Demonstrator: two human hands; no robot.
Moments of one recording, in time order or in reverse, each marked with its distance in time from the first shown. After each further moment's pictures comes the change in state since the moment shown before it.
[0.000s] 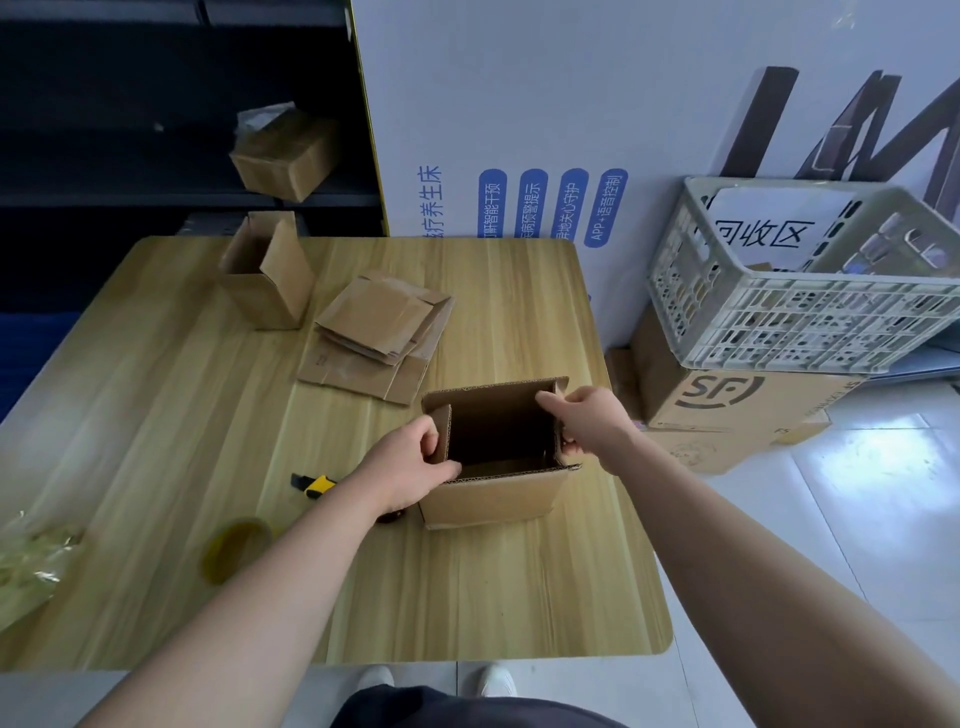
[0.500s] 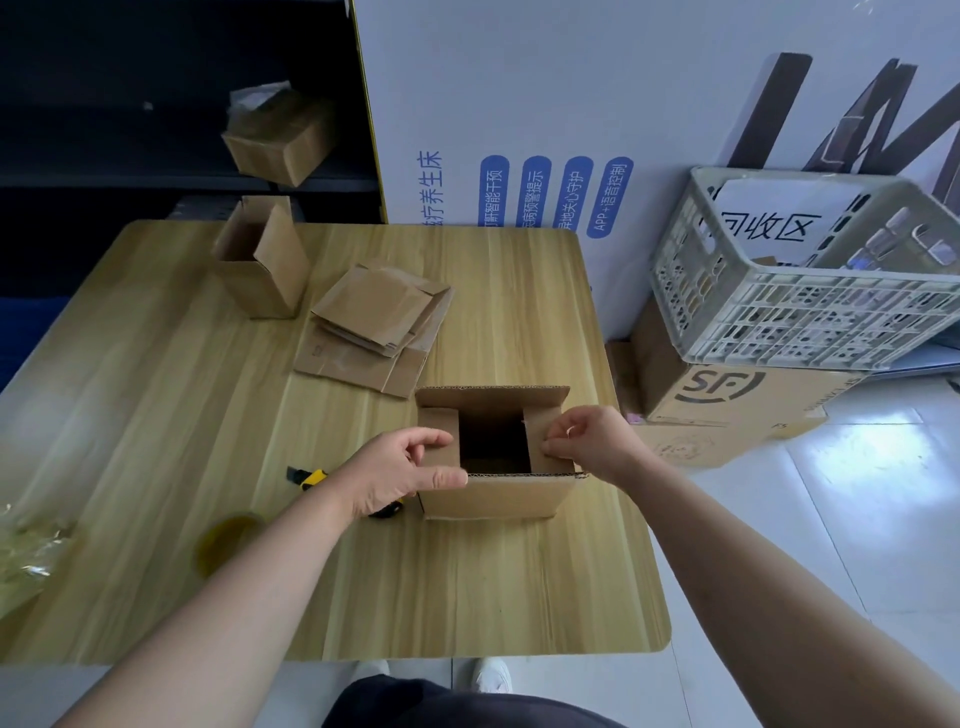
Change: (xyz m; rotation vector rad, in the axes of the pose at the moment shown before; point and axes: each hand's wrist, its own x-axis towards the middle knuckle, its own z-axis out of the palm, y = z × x) left_hand 0.004 -0.025 -0.010 -0.330 -0.214 0.022; right_hand 0.000 0.030 0.001 -0.157 -0.099 -0.173
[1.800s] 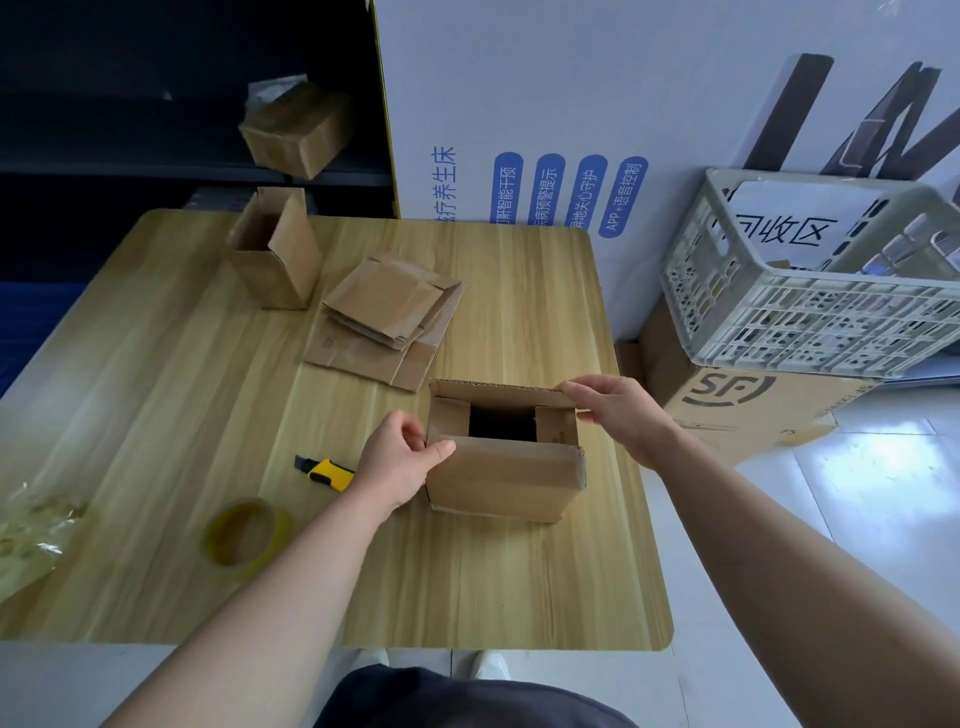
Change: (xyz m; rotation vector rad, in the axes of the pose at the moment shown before) left_hand 0.015 -0.022 0.024 -0.057 0.448 -0.046; right_hand 0.021 -0.001 -0.018 0.291 -0.021 -0.045
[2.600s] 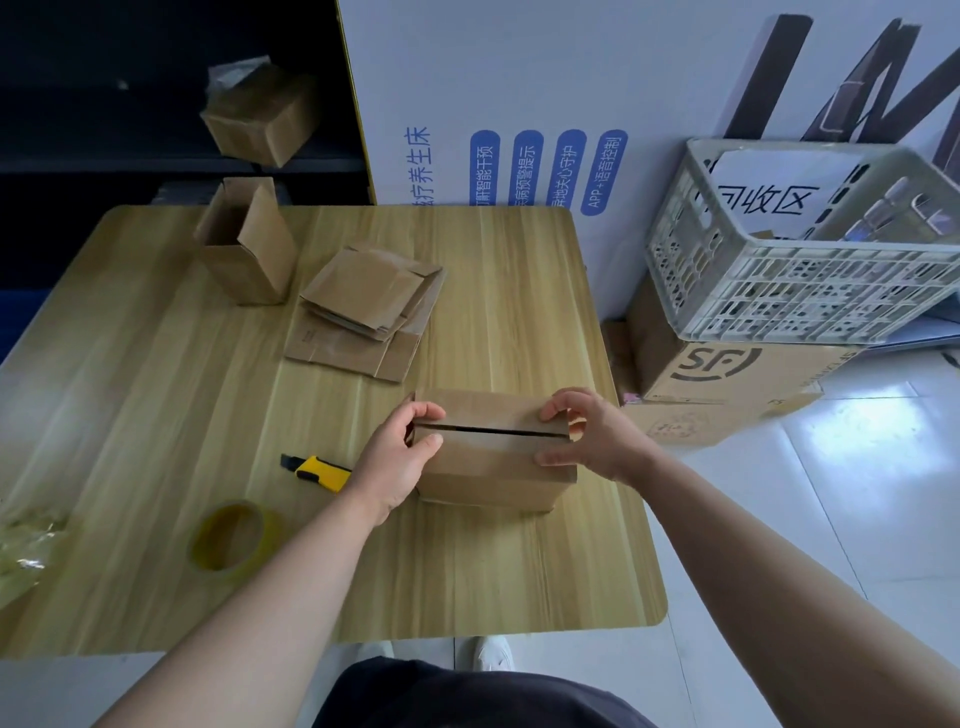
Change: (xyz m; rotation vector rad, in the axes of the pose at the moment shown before) left_hand -0.008 0.000 0.008 -0.128 -0.173 0.139; right_hand -0.023 0.033 0.012 -0.284 -0.090 -0.120
